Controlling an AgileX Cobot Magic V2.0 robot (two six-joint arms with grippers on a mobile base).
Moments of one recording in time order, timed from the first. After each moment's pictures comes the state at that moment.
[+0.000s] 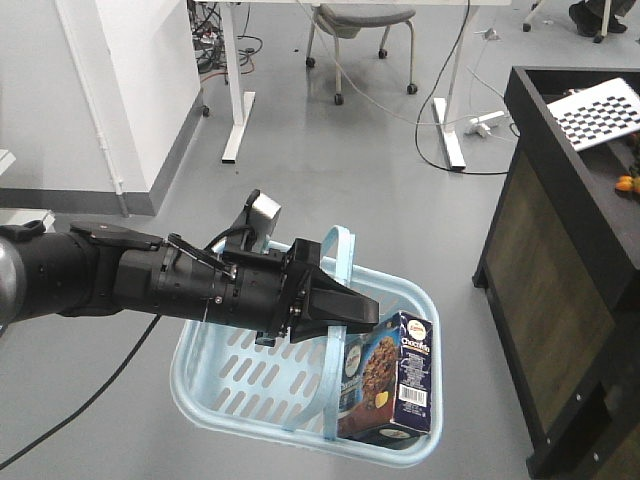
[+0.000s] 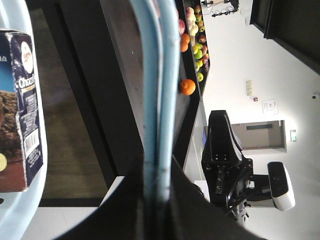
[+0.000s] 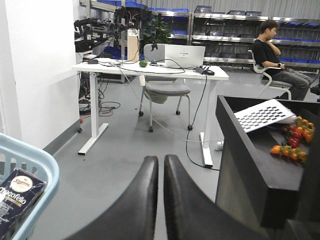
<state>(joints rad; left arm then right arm) -0.41 1.79 -1.04 -1.65 1.09 0.80 0.03 -0.01 0.03 -0.12 0.05 0.07</state>
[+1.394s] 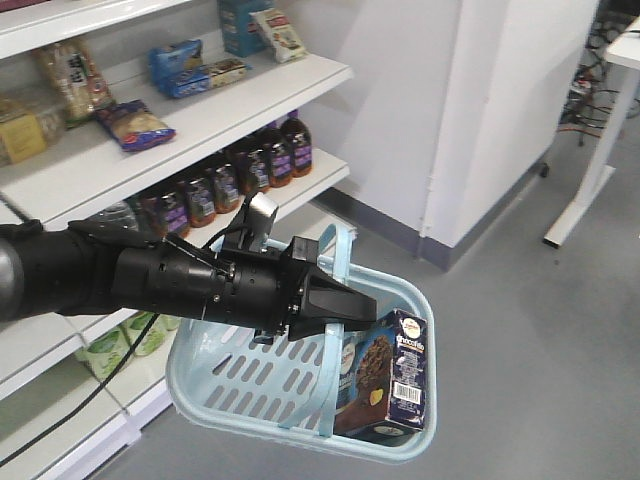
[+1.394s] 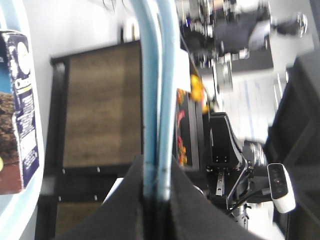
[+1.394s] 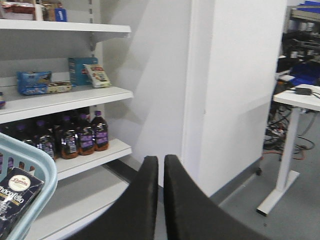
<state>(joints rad) -0.41 1.79 -1.04 -1.65 1.09 0.80 0.03 -0.01 0.03 -0.12 0.05 0.07</state>
